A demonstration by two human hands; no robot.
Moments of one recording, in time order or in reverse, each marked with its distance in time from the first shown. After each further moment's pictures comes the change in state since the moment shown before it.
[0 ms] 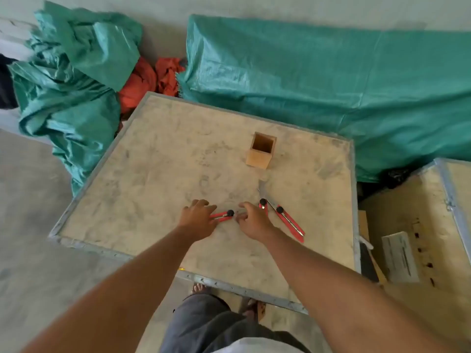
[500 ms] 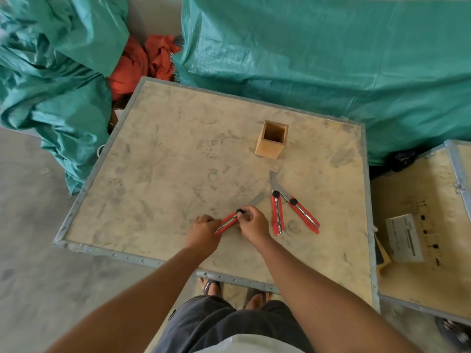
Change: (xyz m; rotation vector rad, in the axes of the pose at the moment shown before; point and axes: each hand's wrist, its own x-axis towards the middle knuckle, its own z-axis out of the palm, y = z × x) left_hand -0.028 -0.033 0.046 -0.302 0.017 -0.034; right_hand 0.010 -0.013 0.070 0.453 0.203 0.309
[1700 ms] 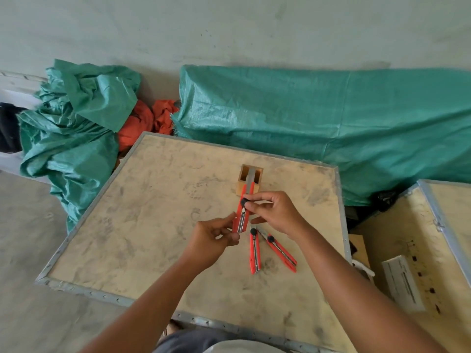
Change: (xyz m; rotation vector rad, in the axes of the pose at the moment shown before) left_hand -0.022 0.159 -0.088 -0.947 0.132 0.100; right_hand -0.035 -0.119 -0.192 0.163 -0.243 -0.507
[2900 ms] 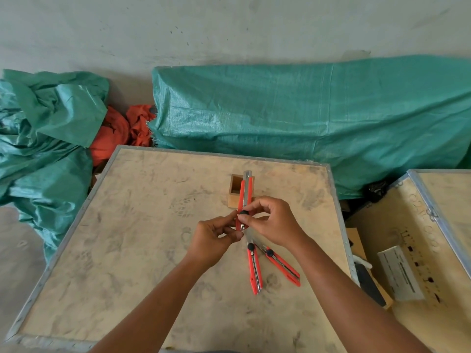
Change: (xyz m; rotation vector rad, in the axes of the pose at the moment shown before) left_hand 0.077 0.009 0.002 0.040 -0.079 0.040; right_hand 0.037 0.014 -0.005 -0.252 0.200 -0.125
